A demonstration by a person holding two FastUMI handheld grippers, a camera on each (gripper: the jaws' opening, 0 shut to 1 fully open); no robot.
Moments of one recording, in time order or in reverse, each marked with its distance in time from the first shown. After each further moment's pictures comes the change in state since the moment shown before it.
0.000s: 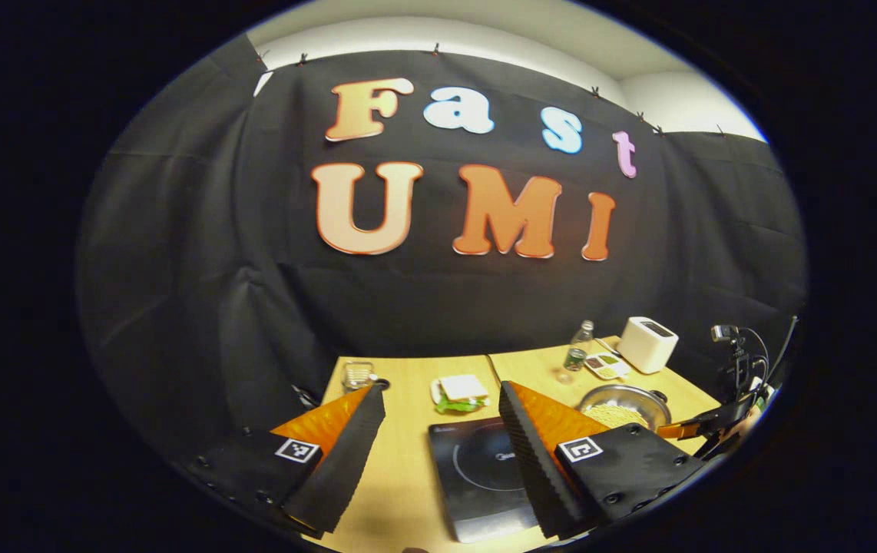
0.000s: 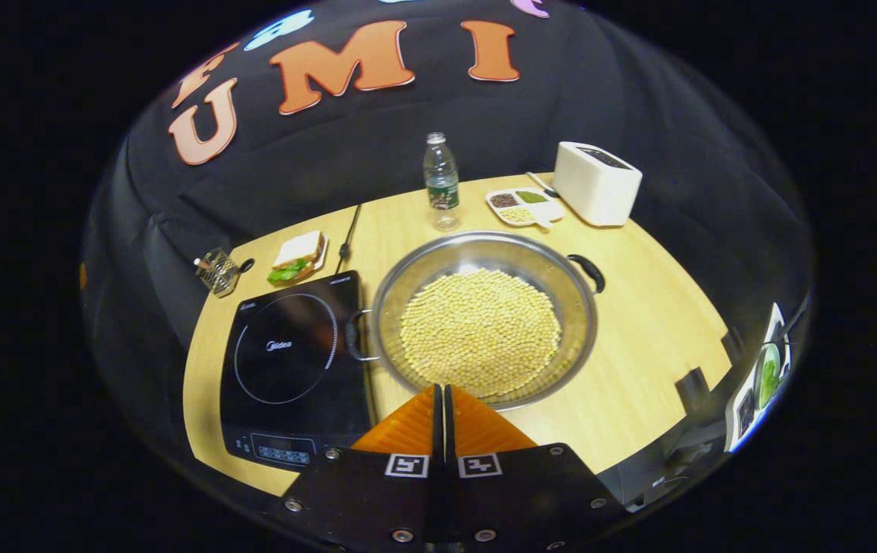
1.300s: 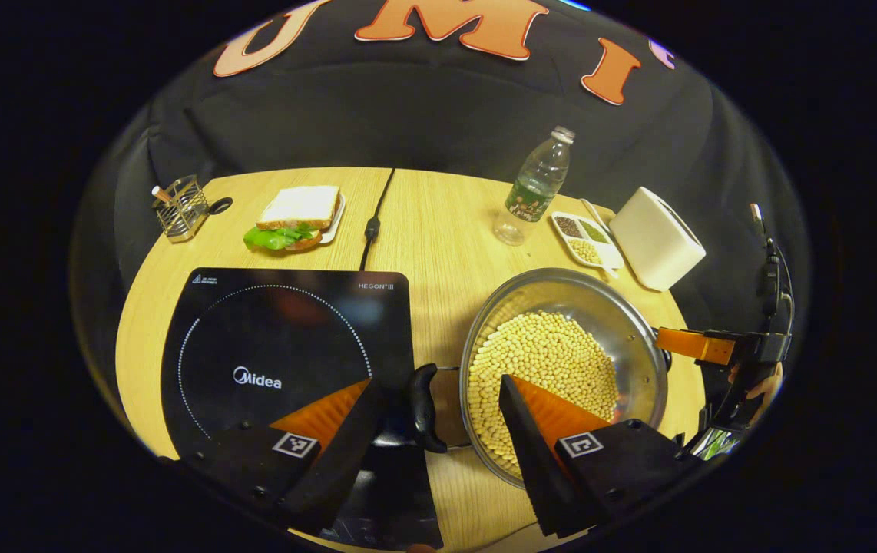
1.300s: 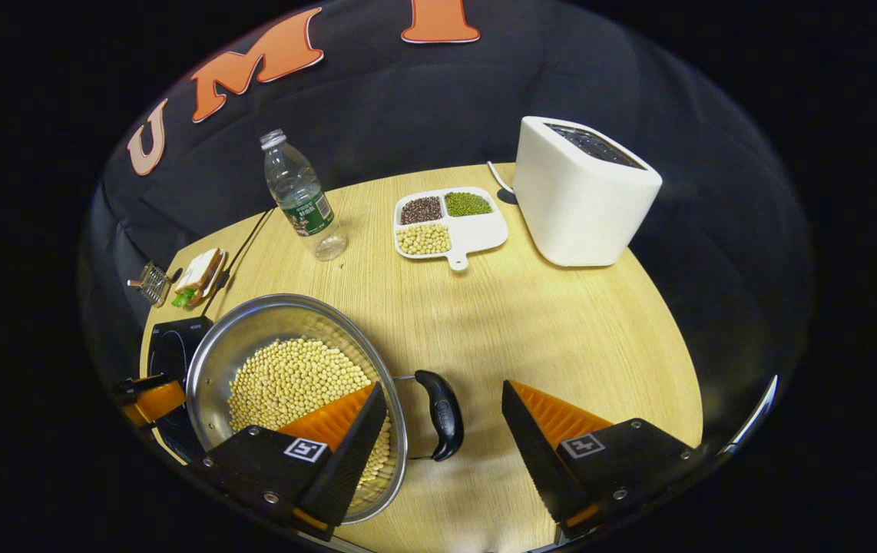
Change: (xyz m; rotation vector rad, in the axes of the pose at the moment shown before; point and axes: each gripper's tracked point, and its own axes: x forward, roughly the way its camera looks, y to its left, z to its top) left arm 0.198 -0.239 -0.254 -0.152 0.645 0.034; right arm 0.176 -0.169 0.099 -0.101 0.128 0.053
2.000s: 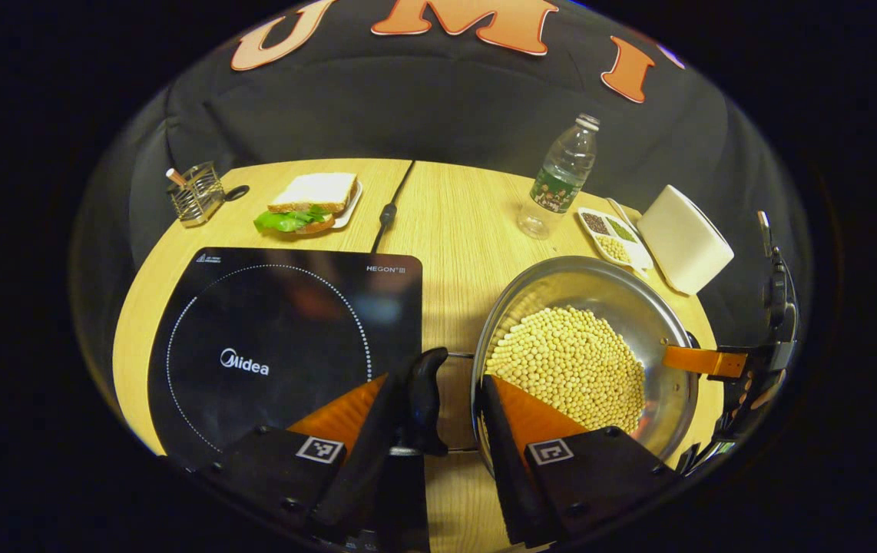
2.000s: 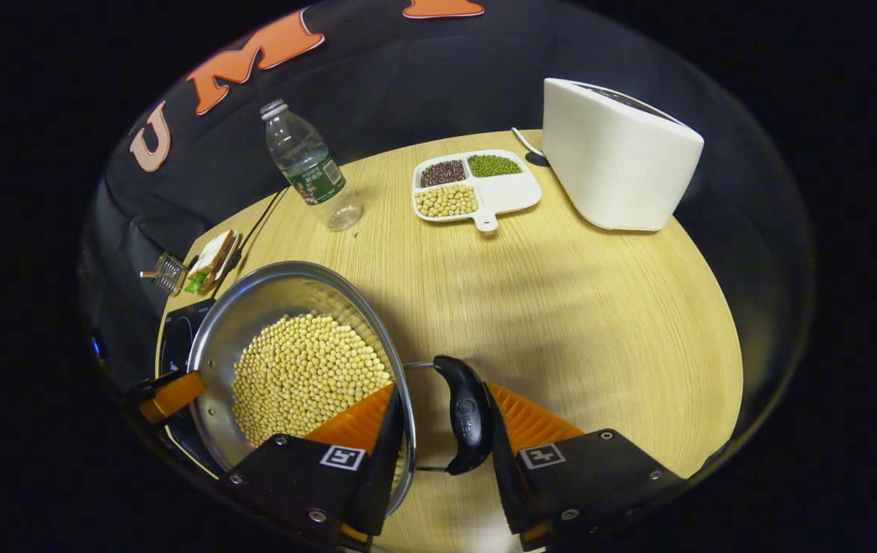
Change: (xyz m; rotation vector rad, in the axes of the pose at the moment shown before) left arm 0.020 0.002 -0.014 -0.014 -0.045 0.078; right arm 0.023 0.016 -0.030 0.023 0.071 0.099
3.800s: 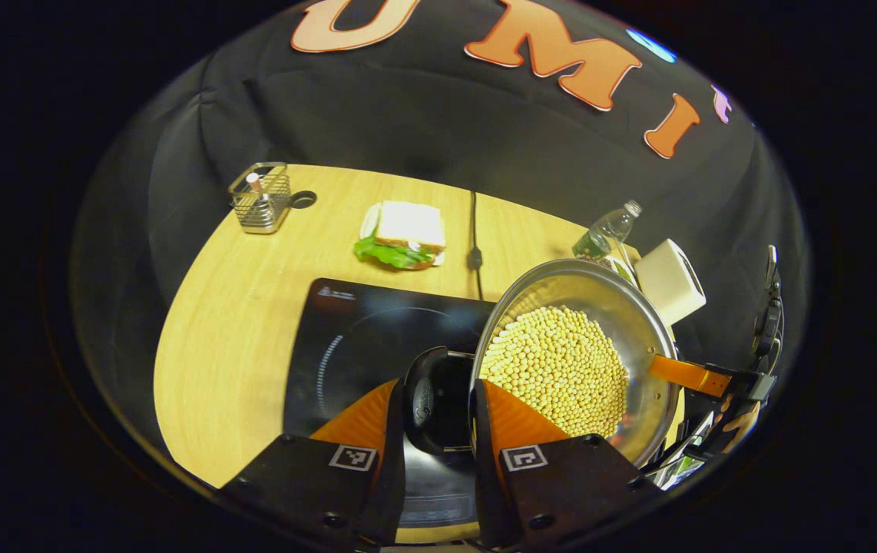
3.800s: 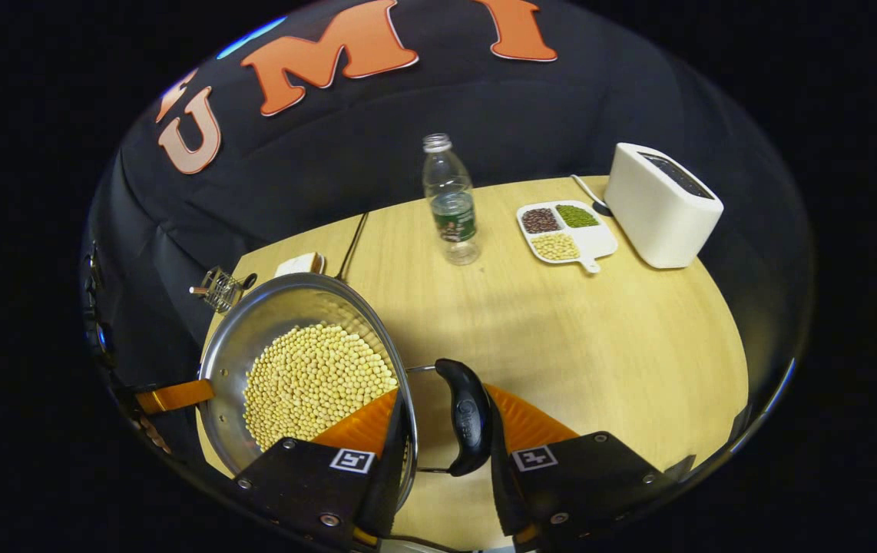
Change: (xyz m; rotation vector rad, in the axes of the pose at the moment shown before) left arm -0.095 0.167 0.062 -0.136 0.059 -0.086; right arm -0.080 0.190 0.027 -0.005 -0.090 0.032
